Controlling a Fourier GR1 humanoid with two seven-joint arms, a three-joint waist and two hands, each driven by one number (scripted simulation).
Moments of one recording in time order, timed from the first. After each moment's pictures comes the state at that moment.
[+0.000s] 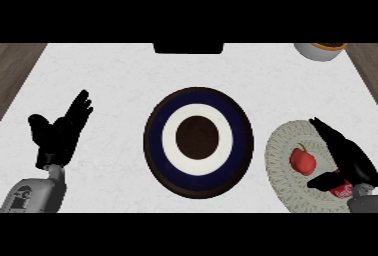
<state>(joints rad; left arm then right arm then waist) -0.17 0.28 0.00 -1.40 0.12 0.07 0.15 -0.07 -0.42 0.01 -1.29 0.77 0.05 0.01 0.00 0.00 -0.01</state>
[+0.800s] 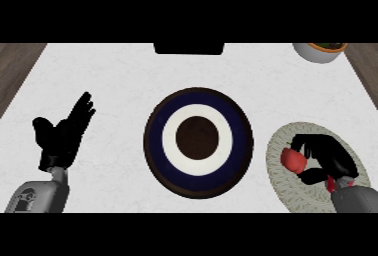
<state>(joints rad) -0.15 0.25 0.01 -1.41 0.08 0.06 0.15 -0.14 -0.37 0.06 -1.19 0.86 0.05 -0.11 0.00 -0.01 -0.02</state>
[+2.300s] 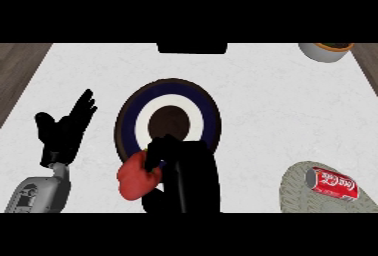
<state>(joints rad) -0.18 0.24 0.02 -1.39 0.07 0.05 0.17 -0.55 -0.01 0.90 -1.73 1.09 -0.43 1.04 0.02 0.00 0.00</state>
